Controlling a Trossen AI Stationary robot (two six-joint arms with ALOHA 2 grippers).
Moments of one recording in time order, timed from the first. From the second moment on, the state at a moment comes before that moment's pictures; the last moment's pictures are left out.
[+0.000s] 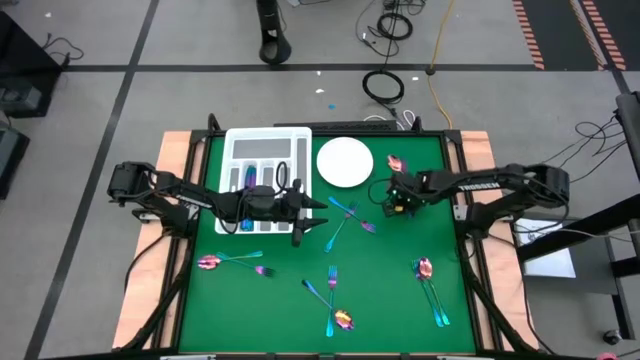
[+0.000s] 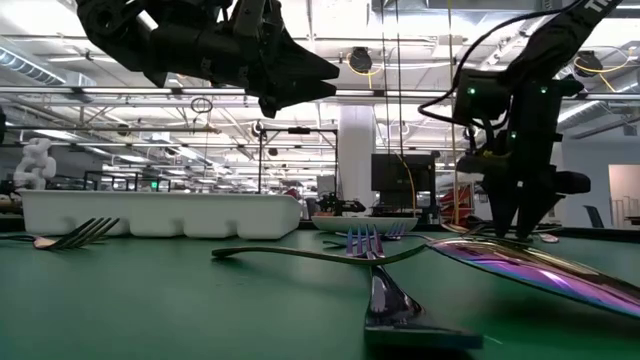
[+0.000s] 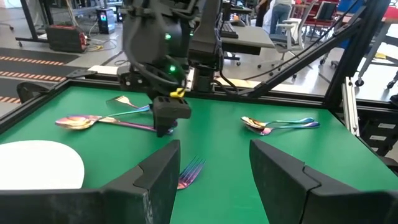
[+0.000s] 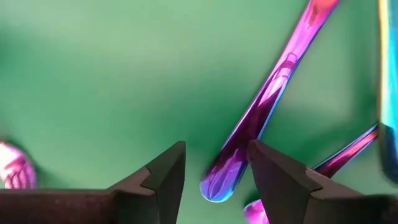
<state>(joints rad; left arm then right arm) -0.02 1.54 0.67 0.72 0.00 -0.07 -0.29 1.36 0.57 -0.58 0.05 0.97</state>
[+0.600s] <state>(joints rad) -0.02 1.54 0.67 0.72 0.00 -0.07 0.06 1.37 0.59 -0.59 0.07 1.27</state>
